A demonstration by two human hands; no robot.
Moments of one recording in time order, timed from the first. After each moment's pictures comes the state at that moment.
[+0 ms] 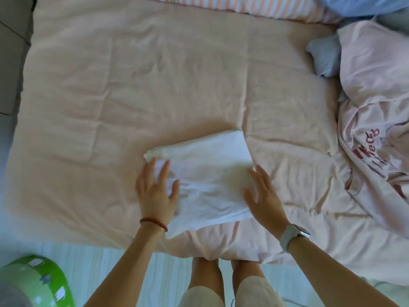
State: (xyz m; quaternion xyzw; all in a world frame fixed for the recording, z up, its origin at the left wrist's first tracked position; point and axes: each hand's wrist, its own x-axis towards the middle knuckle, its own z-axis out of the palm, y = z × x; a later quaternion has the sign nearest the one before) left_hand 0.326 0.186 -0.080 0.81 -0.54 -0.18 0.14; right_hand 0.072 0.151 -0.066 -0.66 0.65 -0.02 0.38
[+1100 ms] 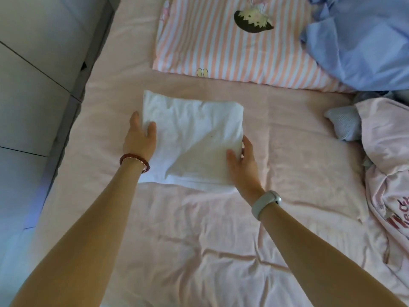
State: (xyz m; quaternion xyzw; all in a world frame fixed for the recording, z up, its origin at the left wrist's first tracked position) left_hand 0.455 -0.042 -0.017 0.85 -0.37 -0.27 0.26; right_hand 0.227 -0.032 -0.026 -0.50 0.64 -0.27 0.52
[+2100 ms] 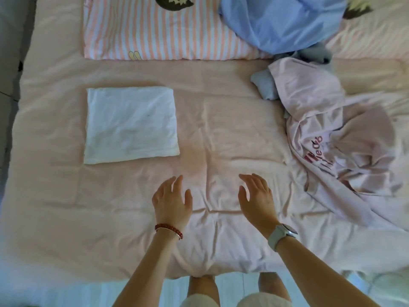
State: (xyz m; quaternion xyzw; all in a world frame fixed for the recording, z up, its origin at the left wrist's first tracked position) left_hand 0.243 0.129 -0.017 0.77 -0.56 -0.29 0.06; right_hand 0.045 0.116 -0.001 -0.64 0.71 -0.08 0.29
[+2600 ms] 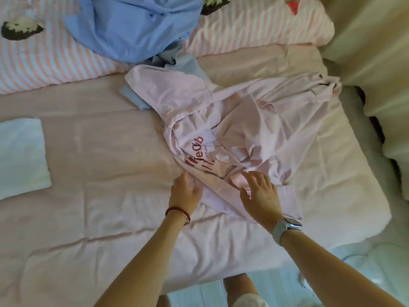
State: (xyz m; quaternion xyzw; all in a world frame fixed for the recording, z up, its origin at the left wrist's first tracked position) left_hand -0.112 0.078 -0.037 0.70 -0.55 -0.46 0.09; right_hand -0.302 0.123 -0.016 -0.61 0.75 -0.05 0.24
